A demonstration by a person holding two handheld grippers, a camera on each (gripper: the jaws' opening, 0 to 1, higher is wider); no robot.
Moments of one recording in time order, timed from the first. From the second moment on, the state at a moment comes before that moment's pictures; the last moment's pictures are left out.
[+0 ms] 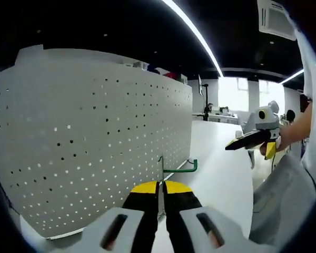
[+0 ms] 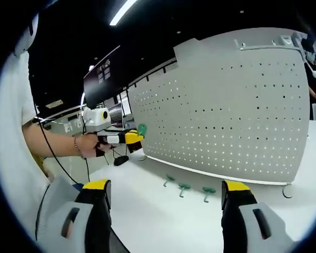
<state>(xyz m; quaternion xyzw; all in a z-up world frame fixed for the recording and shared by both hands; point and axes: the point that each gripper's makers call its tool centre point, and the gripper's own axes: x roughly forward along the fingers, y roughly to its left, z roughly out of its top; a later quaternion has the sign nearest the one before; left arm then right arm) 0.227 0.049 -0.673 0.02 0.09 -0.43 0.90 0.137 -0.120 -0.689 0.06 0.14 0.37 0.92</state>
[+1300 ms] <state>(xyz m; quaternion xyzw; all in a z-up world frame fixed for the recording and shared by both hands) 0.202 0.041 -0.635 -0.01 0.03 -0.38 0.92 0.138 -0.079 -0.647 0.07 0.07 0.41 0.90</state>
